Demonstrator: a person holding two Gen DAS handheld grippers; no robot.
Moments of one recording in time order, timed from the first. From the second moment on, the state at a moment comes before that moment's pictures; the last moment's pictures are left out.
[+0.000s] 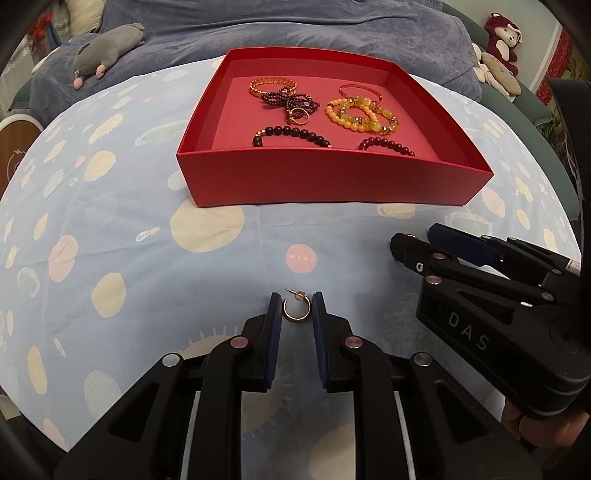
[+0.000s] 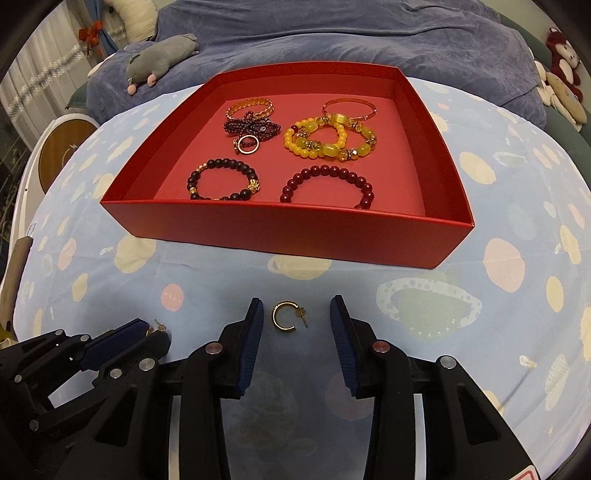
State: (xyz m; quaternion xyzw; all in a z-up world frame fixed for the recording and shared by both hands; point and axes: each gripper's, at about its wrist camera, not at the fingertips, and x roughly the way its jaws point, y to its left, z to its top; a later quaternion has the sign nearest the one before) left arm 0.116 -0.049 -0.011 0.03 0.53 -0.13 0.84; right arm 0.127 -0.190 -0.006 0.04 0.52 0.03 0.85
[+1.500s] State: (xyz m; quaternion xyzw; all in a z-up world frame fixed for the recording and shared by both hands) left arm 0.192 -0.086 0.092 0.05 0.45 -0.14 0.88; right arm 0.171 -0.228 0.105 0.09 0.43 0.04 0.90
